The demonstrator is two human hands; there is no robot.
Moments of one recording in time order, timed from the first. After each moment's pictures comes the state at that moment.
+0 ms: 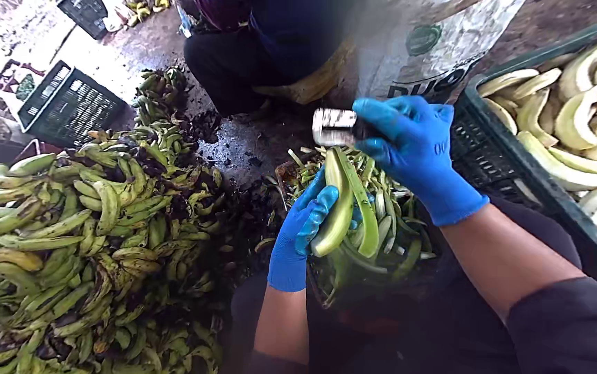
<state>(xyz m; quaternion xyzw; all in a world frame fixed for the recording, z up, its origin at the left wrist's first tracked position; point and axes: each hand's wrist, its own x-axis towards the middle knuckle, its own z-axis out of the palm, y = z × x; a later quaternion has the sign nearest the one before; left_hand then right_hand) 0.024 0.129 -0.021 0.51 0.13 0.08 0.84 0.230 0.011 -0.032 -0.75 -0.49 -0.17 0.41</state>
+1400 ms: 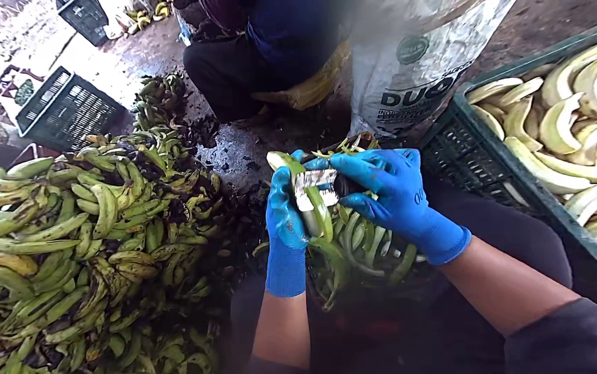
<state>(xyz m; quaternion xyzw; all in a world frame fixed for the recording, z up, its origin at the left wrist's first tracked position) 0.033 0.124 -0.005 0.45 0.13 0.32 0.82 0.177 -0.005 -0.044 -0.68 -0.56 -0.18 0.44</state>
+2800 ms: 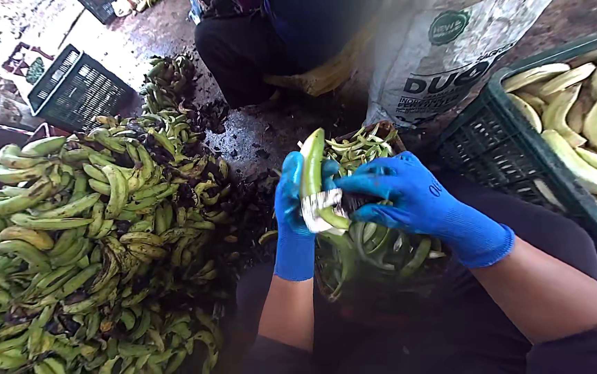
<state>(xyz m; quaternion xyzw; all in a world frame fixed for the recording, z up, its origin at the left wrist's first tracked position) 0.022 0.134 -0.019 0.36 0.08 0.26 0.89 0.176 -0.009 -0.034 -0.63 -0.65 -0.01 0.42</state>
